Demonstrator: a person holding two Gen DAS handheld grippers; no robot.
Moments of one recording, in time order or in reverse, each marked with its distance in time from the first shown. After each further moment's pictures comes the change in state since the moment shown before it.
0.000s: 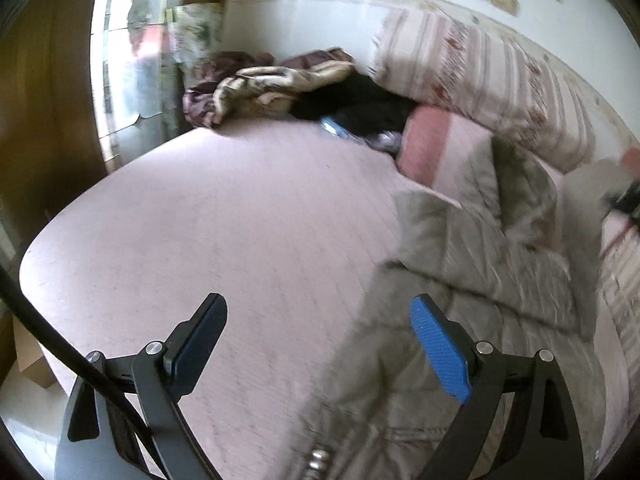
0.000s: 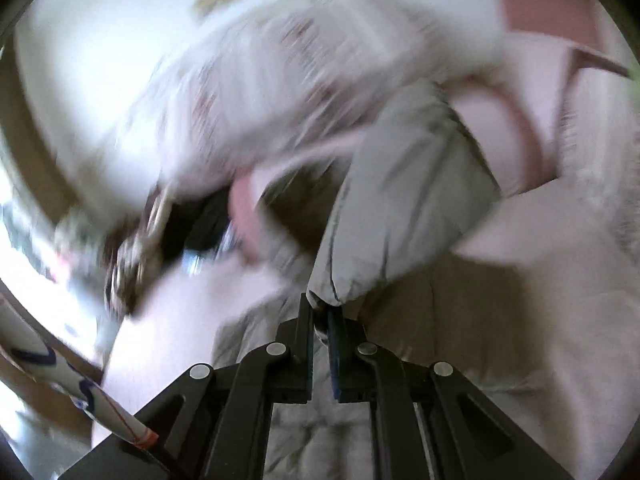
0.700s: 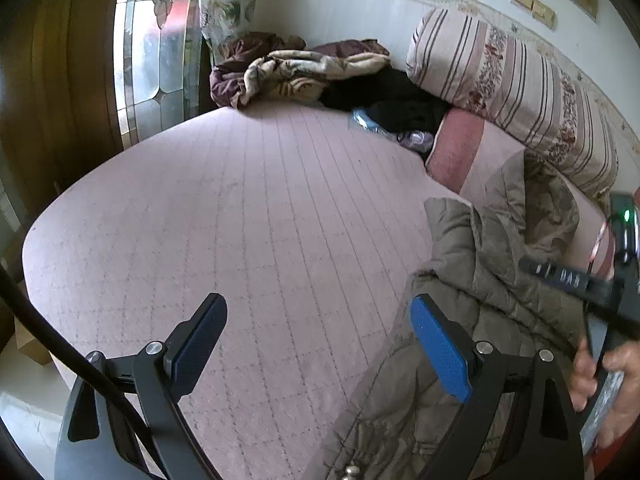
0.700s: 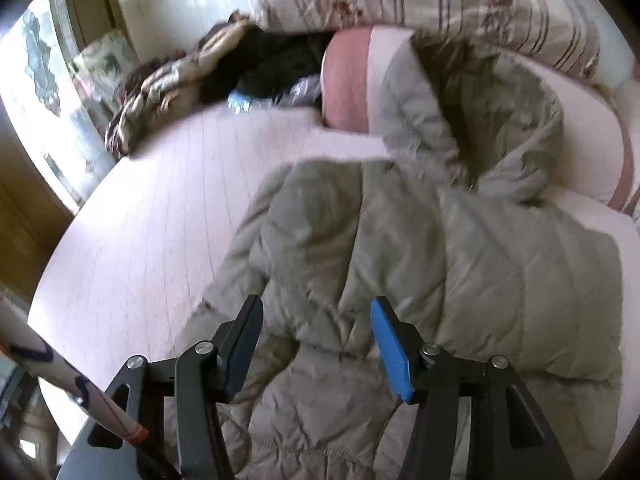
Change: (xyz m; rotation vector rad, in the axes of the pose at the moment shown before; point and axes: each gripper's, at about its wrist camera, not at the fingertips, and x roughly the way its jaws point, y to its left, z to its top) left arm 0.022 0.024 0.009 -0.065 0.064 0.031; right arm 0.138 0.096 -0.114 -0.349 0.205 -0.024
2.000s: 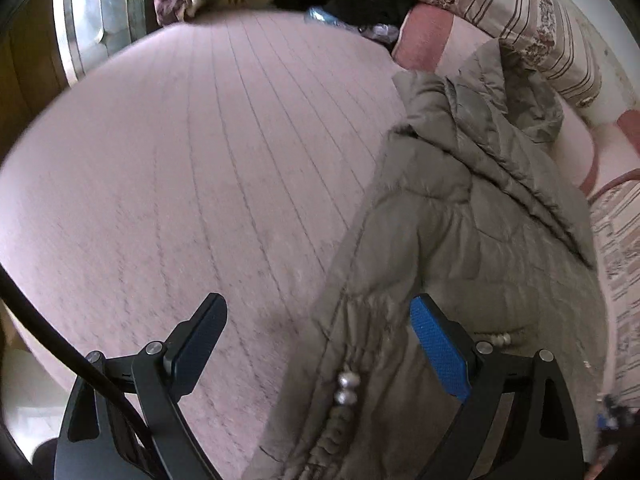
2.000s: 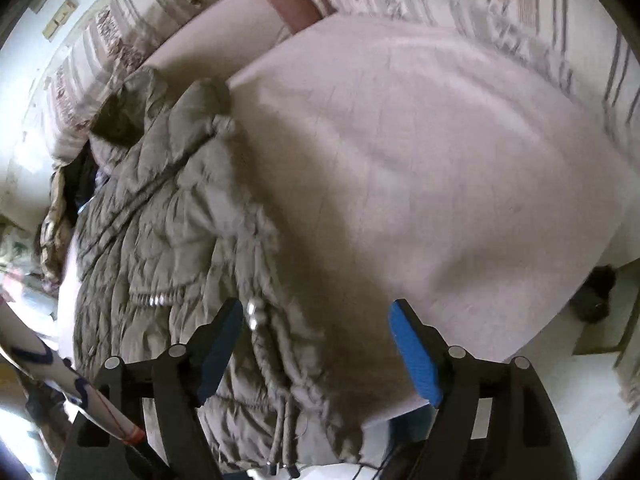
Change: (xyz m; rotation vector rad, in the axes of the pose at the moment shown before) left arm 0.038 -0.010 -0.075 0.094 0.316 -0.127; right arm -0.211 -0.300 -0.345 0.733 0.033 -0.110
